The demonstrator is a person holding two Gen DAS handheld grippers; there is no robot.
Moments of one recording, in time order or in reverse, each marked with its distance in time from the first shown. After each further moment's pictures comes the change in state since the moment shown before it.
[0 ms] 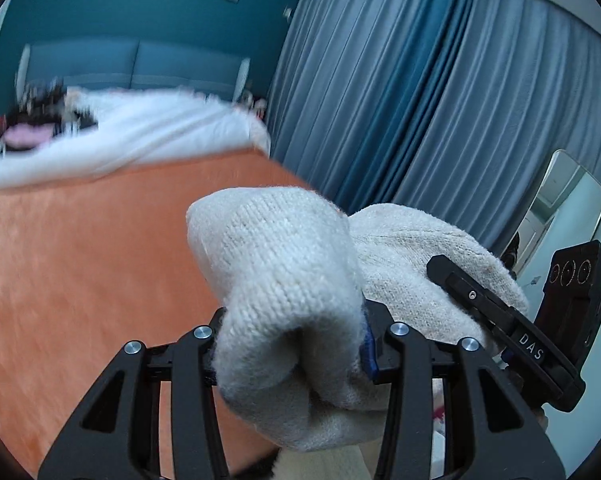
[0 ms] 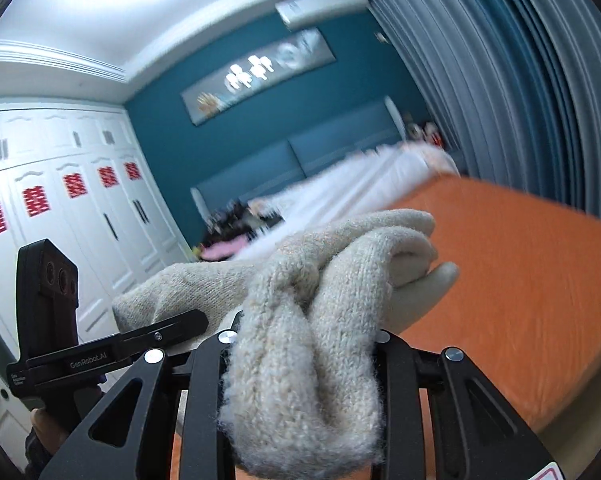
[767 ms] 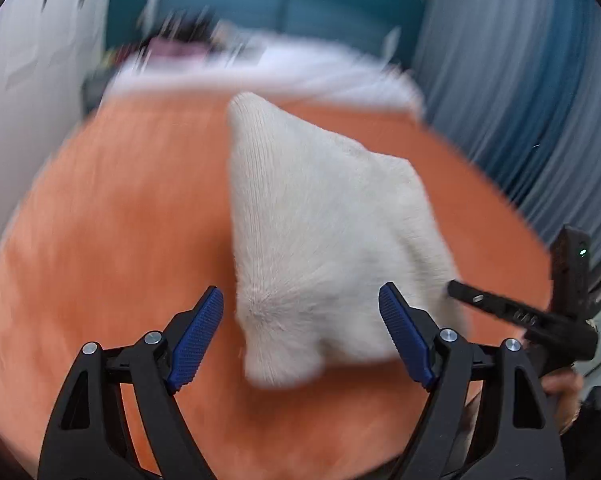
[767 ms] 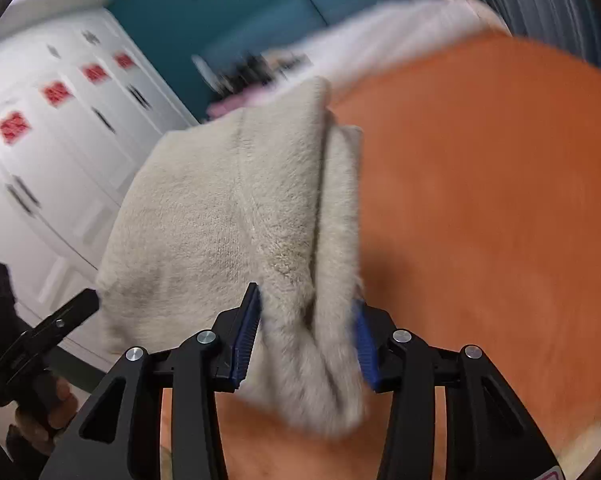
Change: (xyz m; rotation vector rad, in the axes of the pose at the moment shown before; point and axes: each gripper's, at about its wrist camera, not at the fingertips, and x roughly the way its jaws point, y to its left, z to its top) left arm -0.030 0.312 -0.207 -0.286 0.235 0.433; right arm 0.253 0.008 -0.291 0.171 0.712 -0.073
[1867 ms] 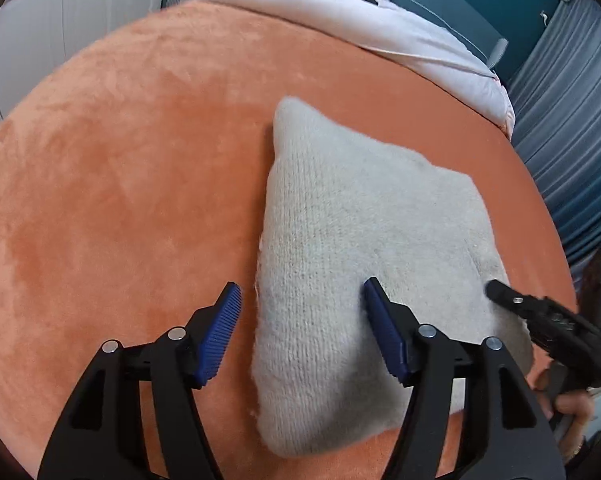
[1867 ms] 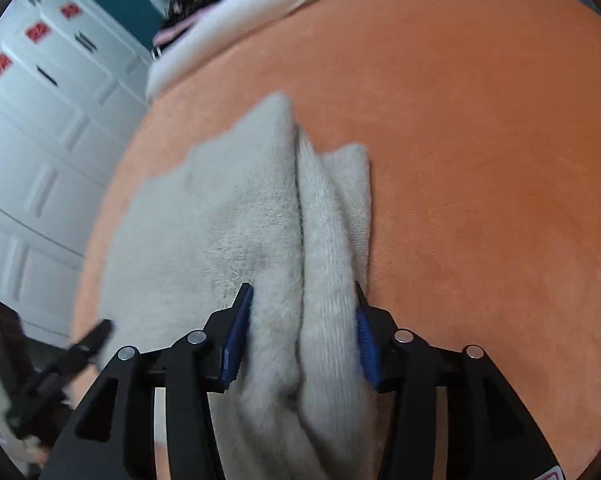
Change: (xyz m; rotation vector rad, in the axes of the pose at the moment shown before) left arm 0.091 0.059 0.007 -0.250 0.047 0.115; right arm 0.093 0.020 0.088 -0.045 0.098 -0.016
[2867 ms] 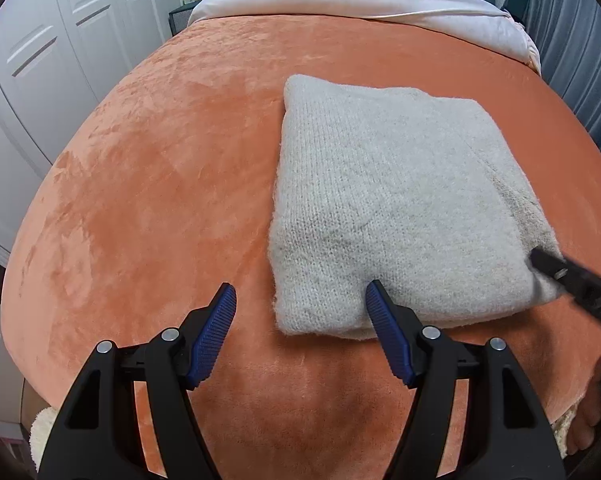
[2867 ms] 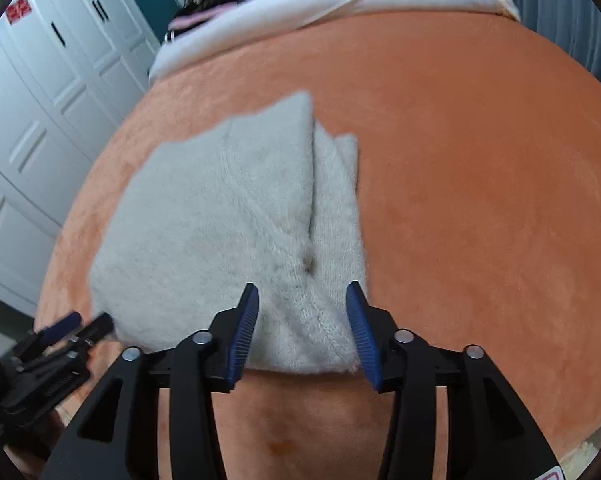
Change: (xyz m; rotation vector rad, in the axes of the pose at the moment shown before) left arm -0.026 -0.038 -0.047 0.166 0.050 0.271; right arm -0.003 0.025 -0.054 -0.174 0.076 -0.195
